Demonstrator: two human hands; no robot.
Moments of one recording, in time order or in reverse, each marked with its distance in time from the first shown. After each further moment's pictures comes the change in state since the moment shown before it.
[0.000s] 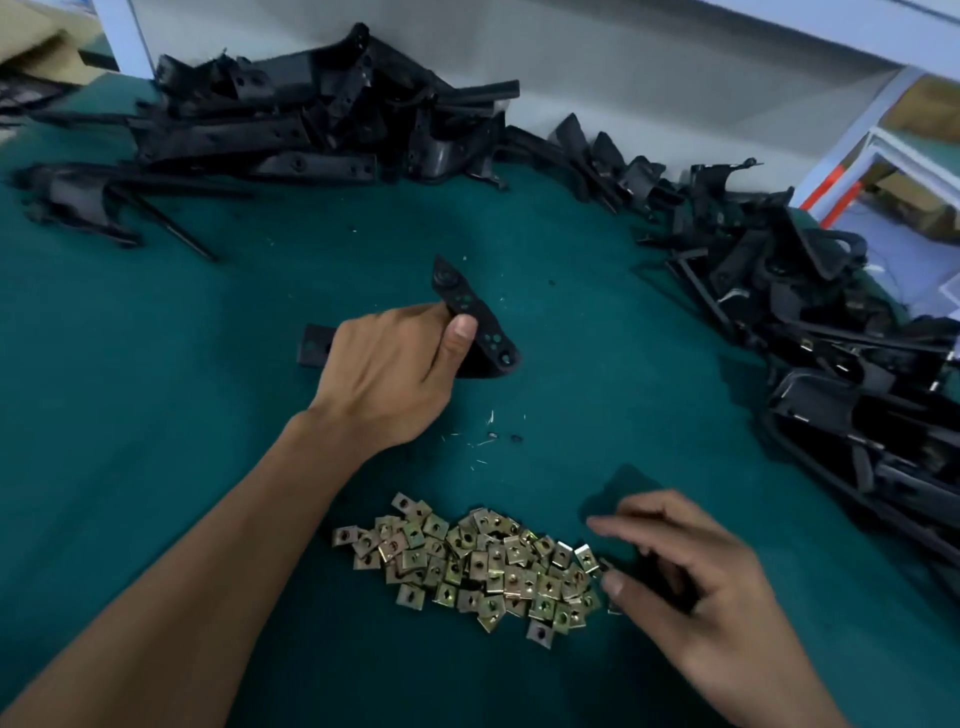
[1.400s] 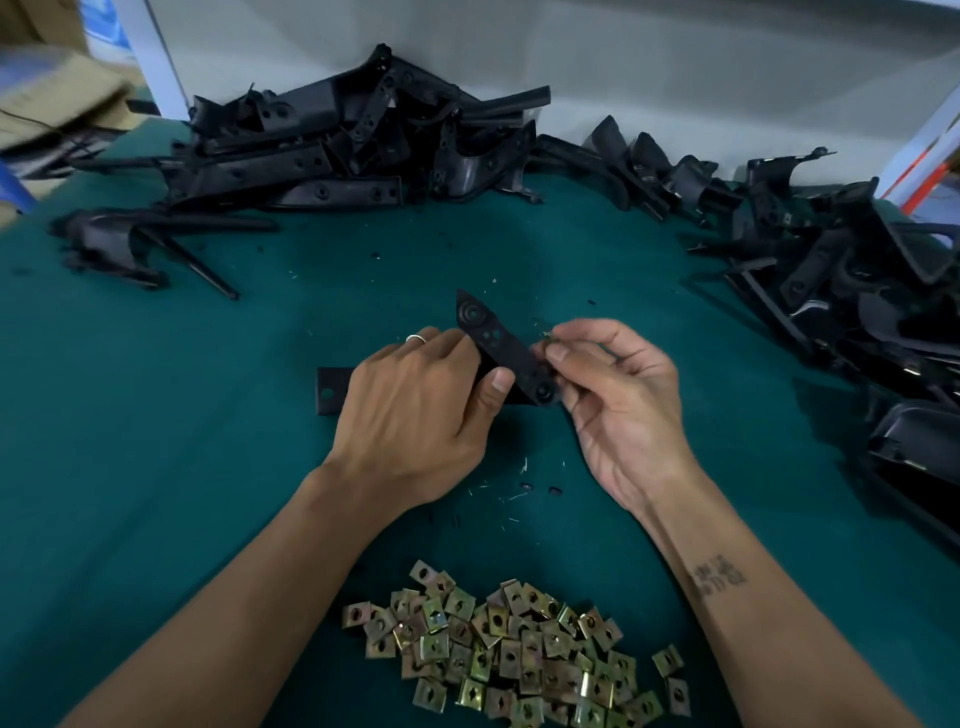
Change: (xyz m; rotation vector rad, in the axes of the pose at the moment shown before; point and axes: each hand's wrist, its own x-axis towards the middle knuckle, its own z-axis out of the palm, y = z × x) left_hand 0.004 0.000 0.005 0.104 -0.046 0.022; right_hand 0.173 -0.008 0.062 1.206 0.098 0.143
